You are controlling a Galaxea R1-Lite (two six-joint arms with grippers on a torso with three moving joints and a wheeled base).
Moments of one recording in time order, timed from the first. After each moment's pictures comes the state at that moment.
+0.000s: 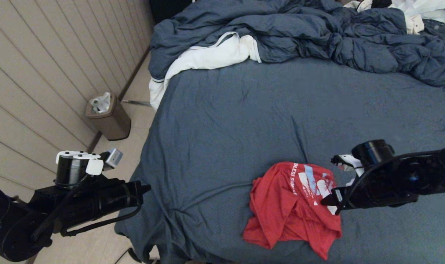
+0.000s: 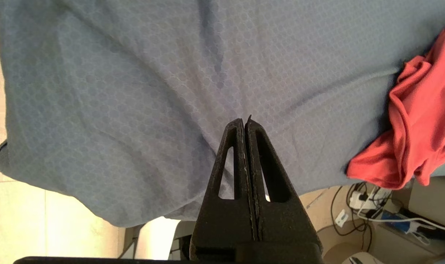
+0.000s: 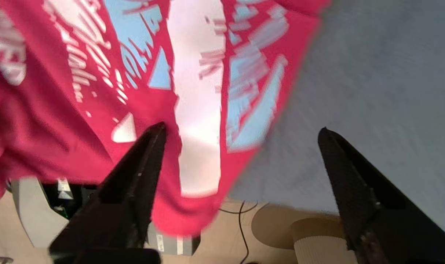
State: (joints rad) left arm -0.31 1.75 -0.49 -0.74 -0.20 -0.38; right arm 0.02 1.85 -0.87 0.01 0.01 -0.05
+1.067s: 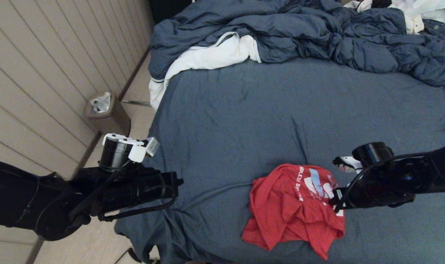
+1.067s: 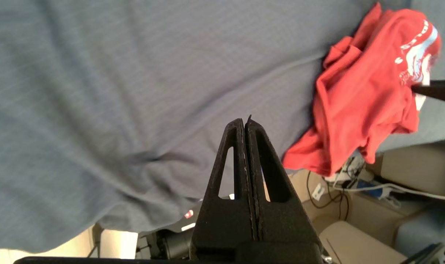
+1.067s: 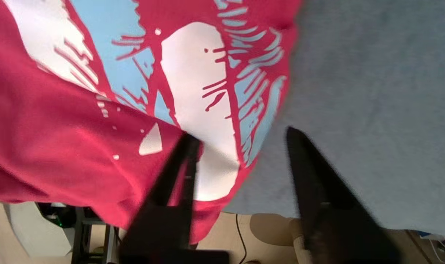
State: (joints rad) left arm -0.55 1.78 -0.74 -0.50 -0.13 -0.45; right arm -0.02 1.90 -0.88 -0.02 0.00 -0.07
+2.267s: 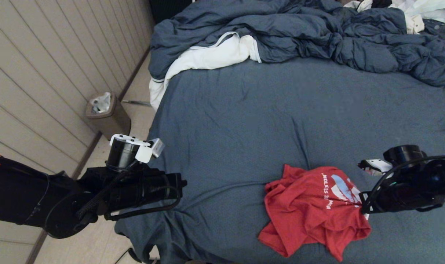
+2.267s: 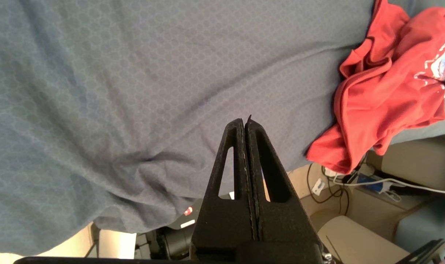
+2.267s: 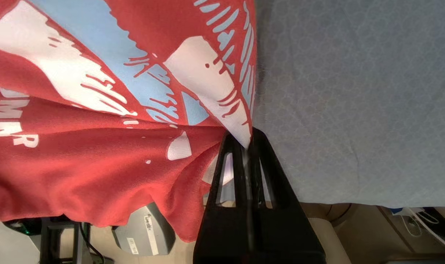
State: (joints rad) left arm -0.57 1.80 -0.76 -0.50 -0.13 -0.45; right arm -0.22 1.88 -0.85 -0.02 0.01 -0.21
